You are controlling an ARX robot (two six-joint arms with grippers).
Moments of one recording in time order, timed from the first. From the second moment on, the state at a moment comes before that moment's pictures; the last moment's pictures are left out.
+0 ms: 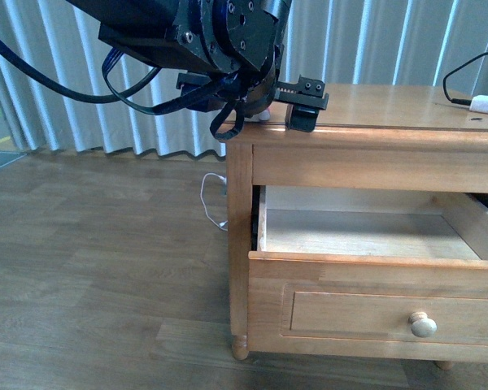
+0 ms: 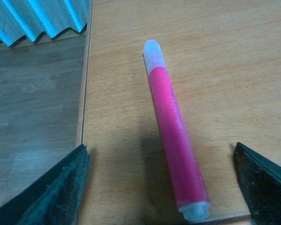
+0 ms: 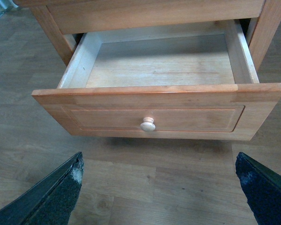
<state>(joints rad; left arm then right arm) -0.46 2.28 1.93 0.02 -0.36 0.03 0.05 0.64 0.37 -0.14 -0.10 0.12</state>
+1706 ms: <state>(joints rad) -0.57 2.05 1.32 0.26 0.03 0.39 0.05 0.64 0.37 -0.14 -0.10 0.12</state>
